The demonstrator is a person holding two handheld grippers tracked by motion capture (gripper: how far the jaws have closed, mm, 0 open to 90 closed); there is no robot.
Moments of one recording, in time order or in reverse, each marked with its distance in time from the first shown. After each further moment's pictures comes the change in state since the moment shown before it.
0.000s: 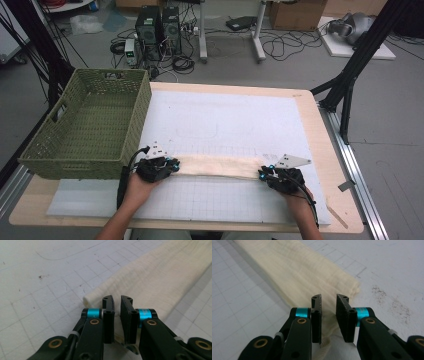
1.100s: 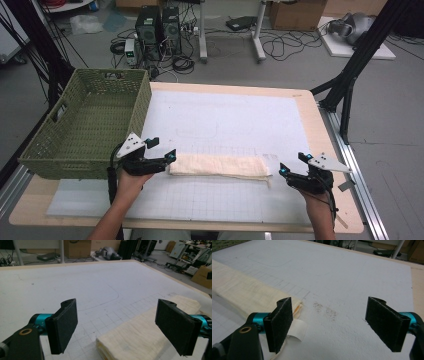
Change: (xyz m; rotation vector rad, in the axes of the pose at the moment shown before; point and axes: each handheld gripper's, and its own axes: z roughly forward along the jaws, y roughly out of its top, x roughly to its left) left arm 0.011 0.015 -0.043 -0.374 0.026 -0.113; right arm -0.020 -0.006 -0.061 -0.230 -0.234 0.150
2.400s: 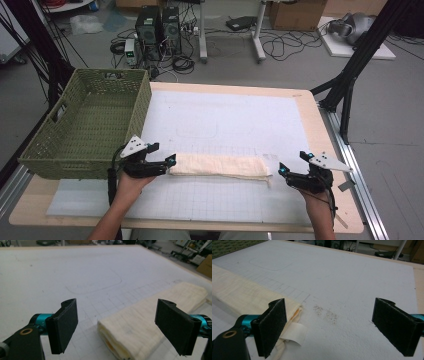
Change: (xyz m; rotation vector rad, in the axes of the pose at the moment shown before) left arm 0.000 -0.013 0.006 0.146 0.025 -0.029; right arm -0.004 -0.003 0.005 -0.025 0.016 0.015
